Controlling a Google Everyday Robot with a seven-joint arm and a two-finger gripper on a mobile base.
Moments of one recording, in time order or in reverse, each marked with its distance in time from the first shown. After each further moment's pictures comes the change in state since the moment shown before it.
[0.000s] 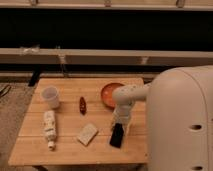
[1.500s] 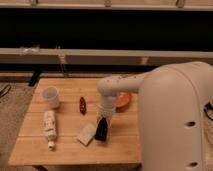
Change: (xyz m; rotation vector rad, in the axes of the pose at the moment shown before) arm 0.045 0.105 -0.042 -0.054 0.043 -0.313
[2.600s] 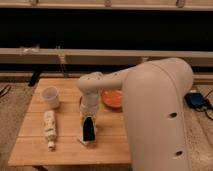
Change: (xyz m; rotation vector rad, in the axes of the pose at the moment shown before) arm 0.025 0.063 0.006 0.016 0.045 -0.293
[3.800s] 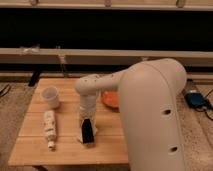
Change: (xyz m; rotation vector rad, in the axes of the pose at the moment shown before) arm 0.001 0.008 0.008 -0.012 0.007 -0.045
